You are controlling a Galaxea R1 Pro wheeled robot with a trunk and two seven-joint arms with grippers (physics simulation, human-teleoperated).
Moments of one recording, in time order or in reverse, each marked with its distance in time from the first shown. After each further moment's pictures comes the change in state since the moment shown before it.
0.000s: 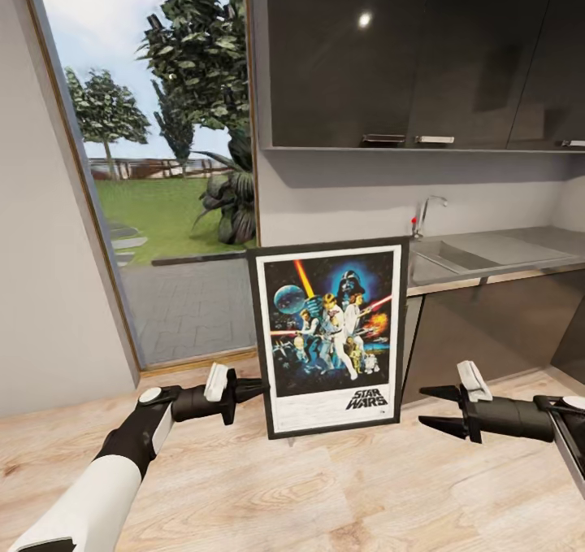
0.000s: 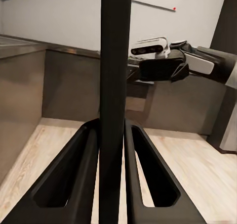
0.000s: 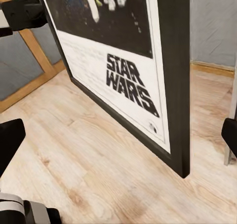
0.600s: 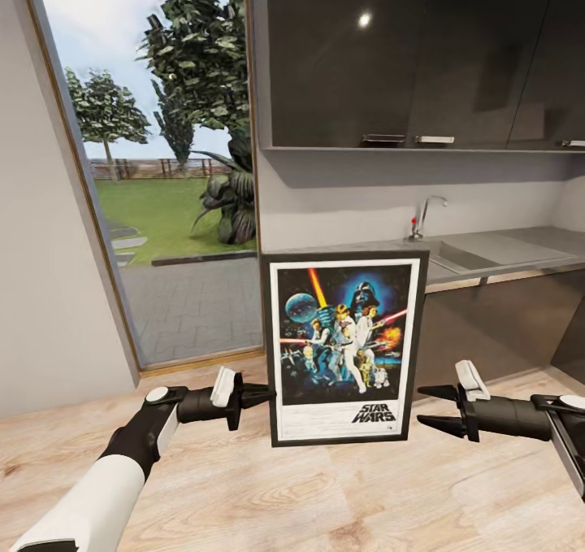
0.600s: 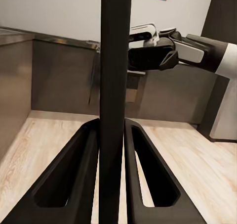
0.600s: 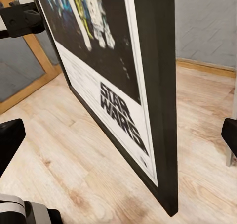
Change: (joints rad) left arm 0.000 -0.003 -0.065 0.000 0.000 -0.001 0.000; right arm -0.007 0.004 0.006 0.010 -0.001 -0.001 -0.001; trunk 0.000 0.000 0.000
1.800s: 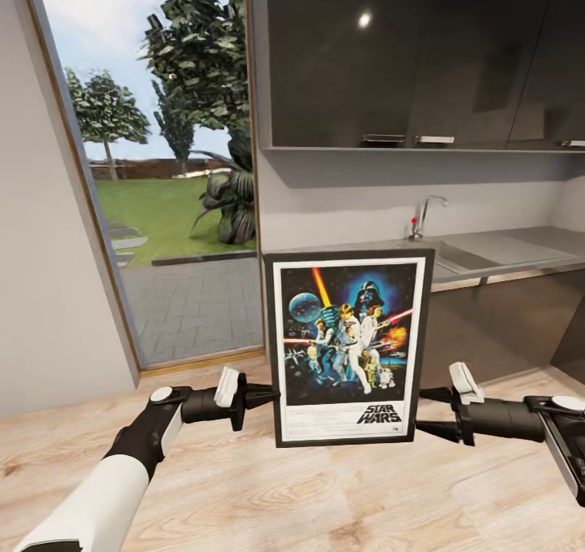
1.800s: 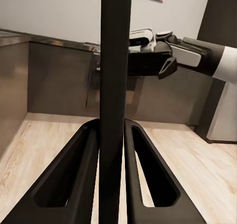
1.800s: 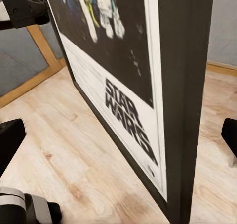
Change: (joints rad) left arm 0.000 -0.015 -0.006 0.000 0.003 0.000 0.001; right arm 0.002 0.005 0.032 0.002 0.000 -0.032 0.000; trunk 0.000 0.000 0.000
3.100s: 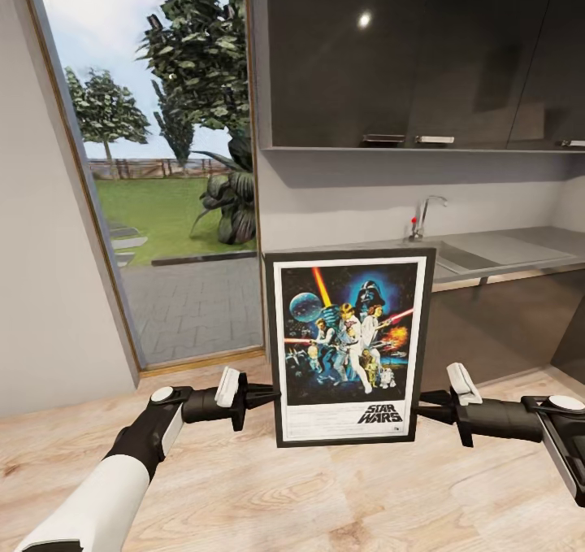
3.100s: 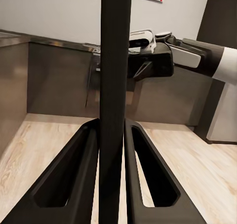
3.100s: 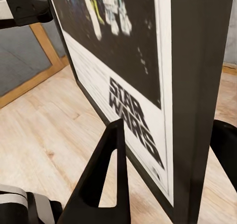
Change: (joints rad) left arm 0.000 -0.003 -0.001 -0.001 0.001 -0.001 0.000; right arm 0.000 -0.001 0.016 0.000 -0.008 -0.002 0.000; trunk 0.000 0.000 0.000
